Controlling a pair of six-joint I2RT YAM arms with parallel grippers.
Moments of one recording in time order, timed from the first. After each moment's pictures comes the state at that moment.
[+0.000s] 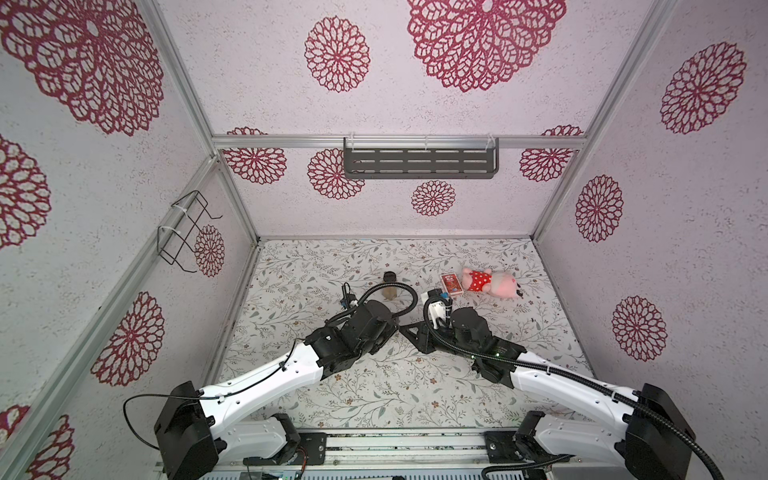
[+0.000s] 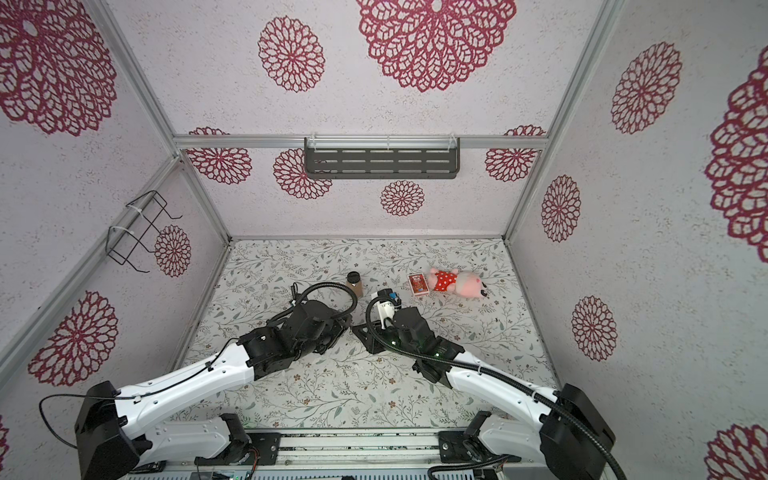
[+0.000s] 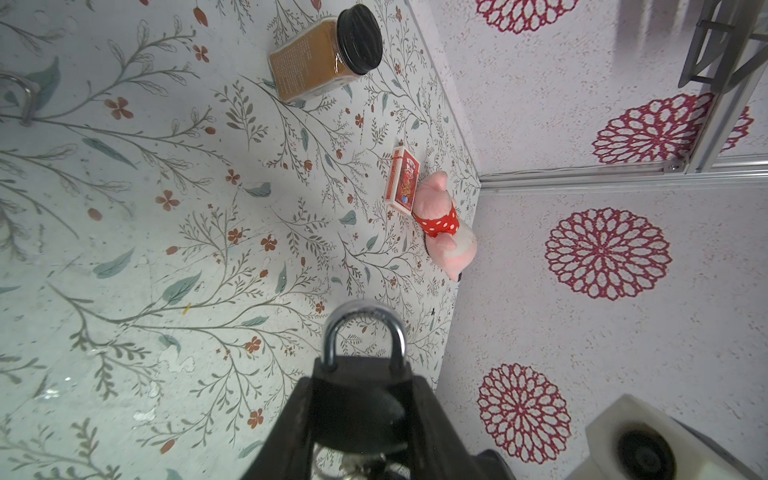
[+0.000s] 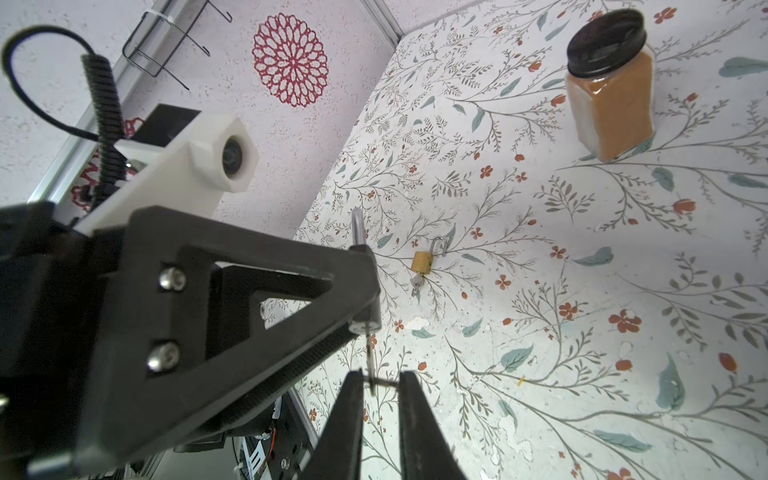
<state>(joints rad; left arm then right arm) -0.91 1.24 0.94 -0.37 -0.26 -1.49 0.86 1.16 0.68 0.12 -0.22 0.71</state>
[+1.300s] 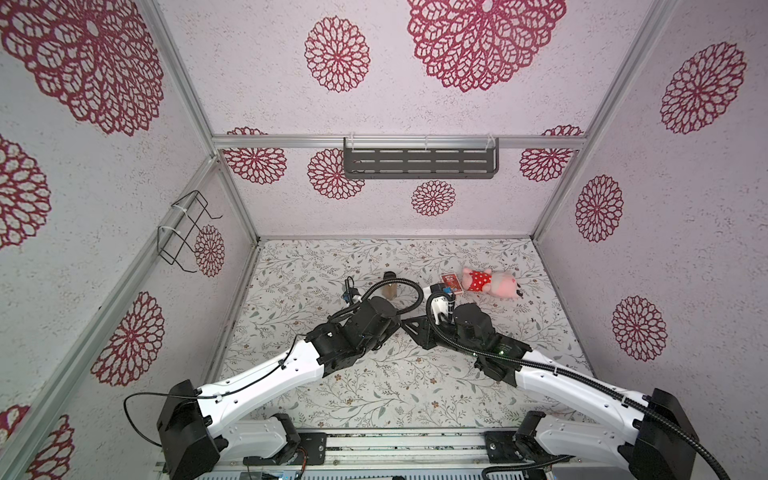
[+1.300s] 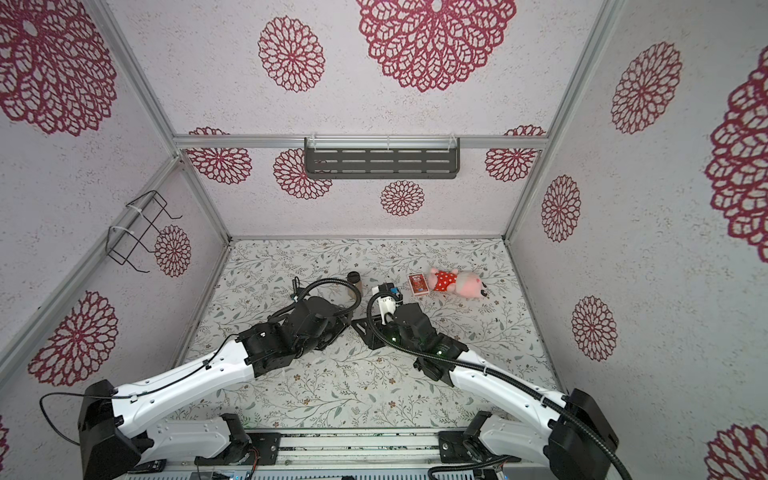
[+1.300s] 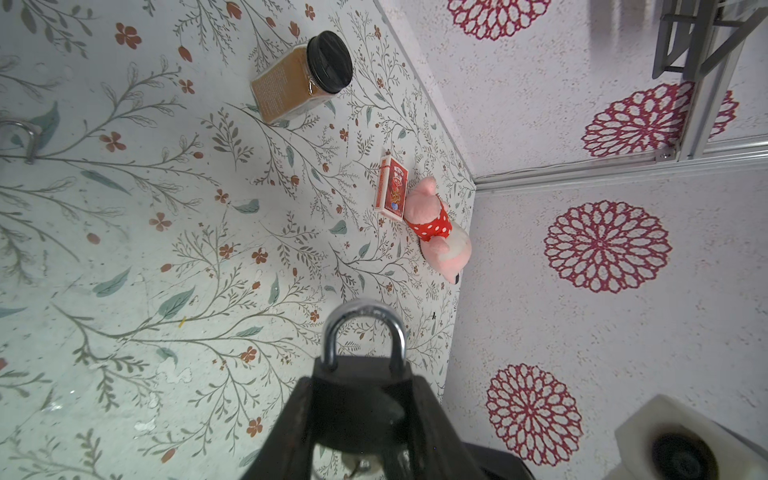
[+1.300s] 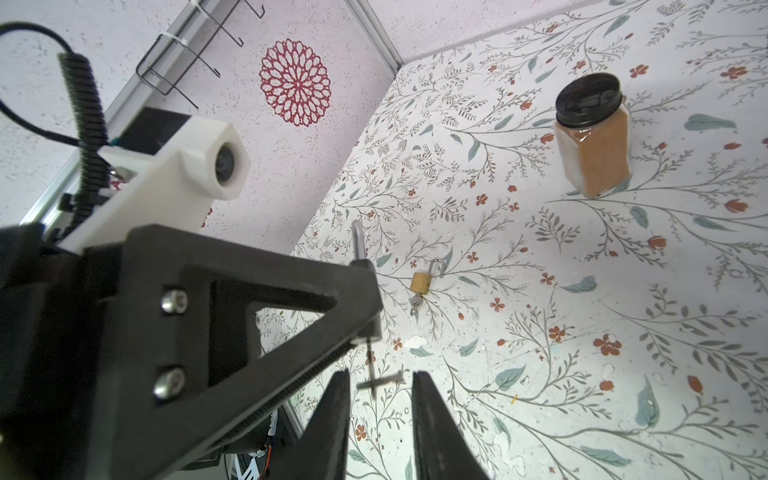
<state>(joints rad) -0.94 1.25 1.02 -0.43 -0.31 -1.44 0.86 1.13 0.73 0.06 -0.17 0.68</state>
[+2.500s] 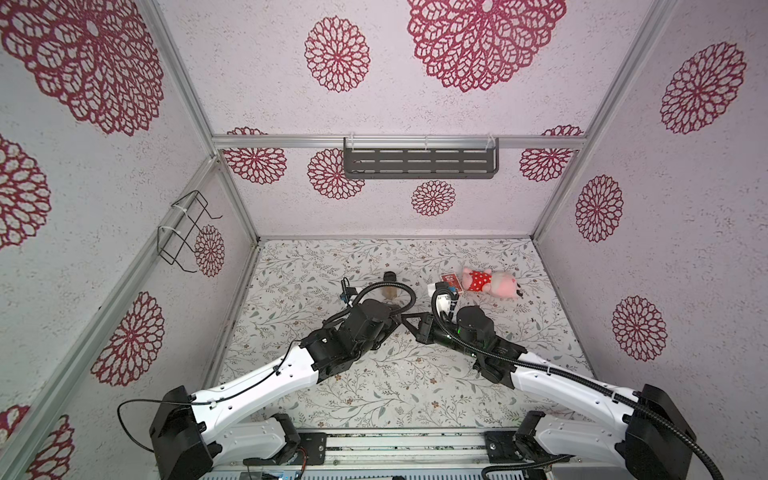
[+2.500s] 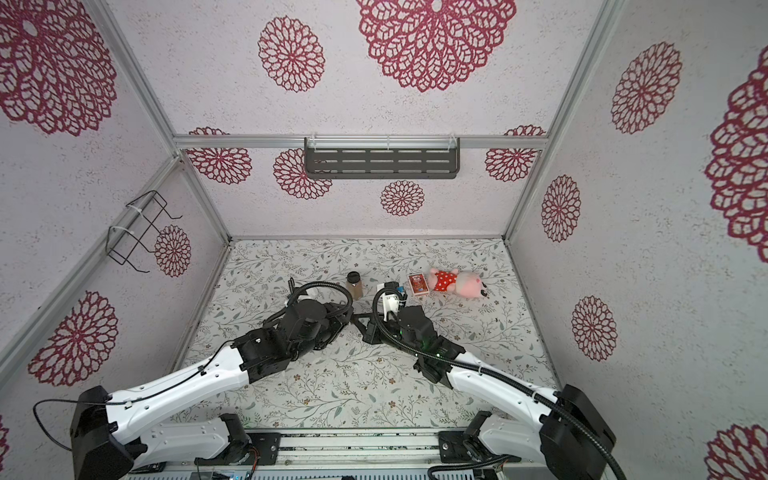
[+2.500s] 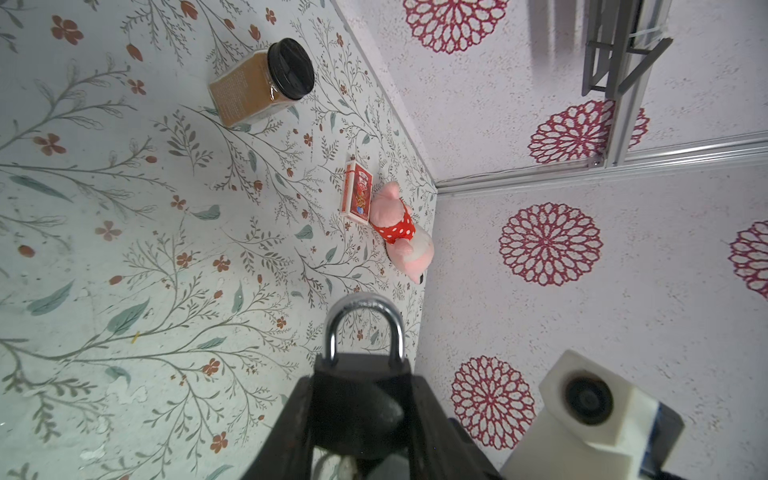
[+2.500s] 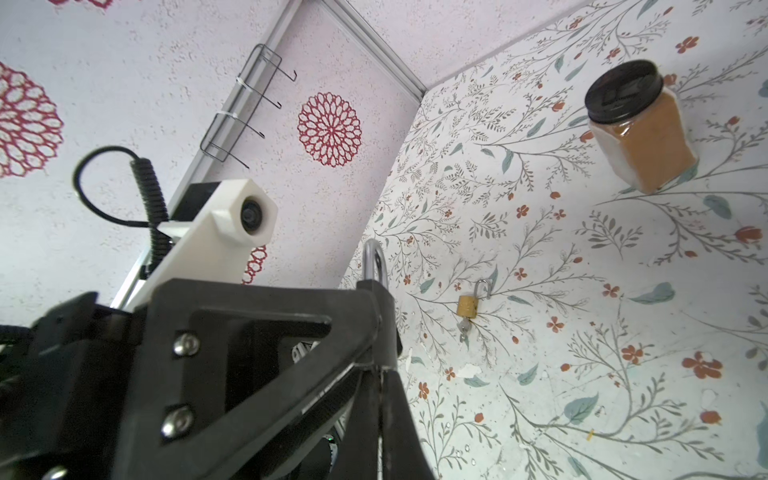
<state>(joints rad) -0.94 1.20 0.94 -0.25 -0.28 -1.44 0.86 1.14 0.66 0.30 -0.20 0.91</state>
